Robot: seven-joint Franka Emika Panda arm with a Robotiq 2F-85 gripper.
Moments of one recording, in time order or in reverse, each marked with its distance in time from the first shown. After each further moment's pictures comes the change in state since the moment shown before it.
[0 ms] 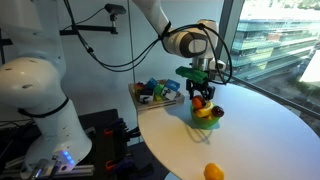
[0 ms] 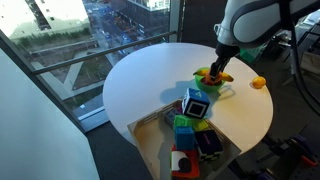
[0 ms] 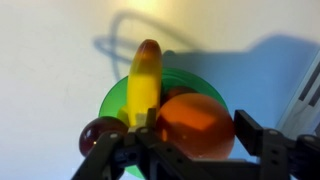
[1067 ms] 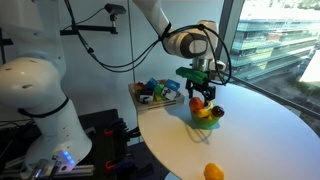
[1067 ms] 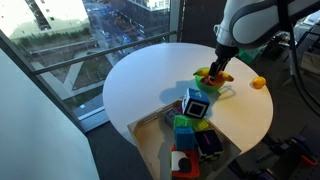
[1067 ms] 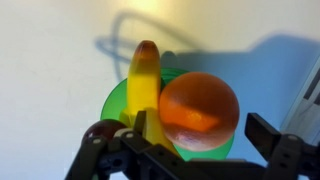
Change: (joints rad) arm 0.000 0.008 0.000 0.006 -0.015 0.000 0.030
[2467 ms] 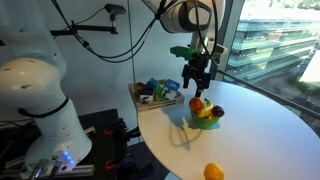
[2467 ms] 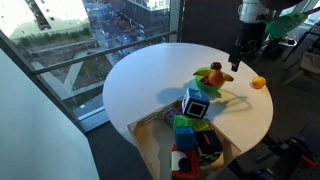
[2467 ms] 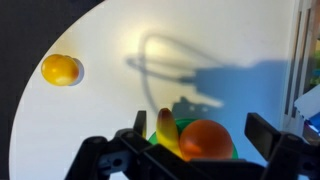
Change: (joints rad) arm -0.011 -0.201 -0.031 -0.006 0.000 -0.362 0.189
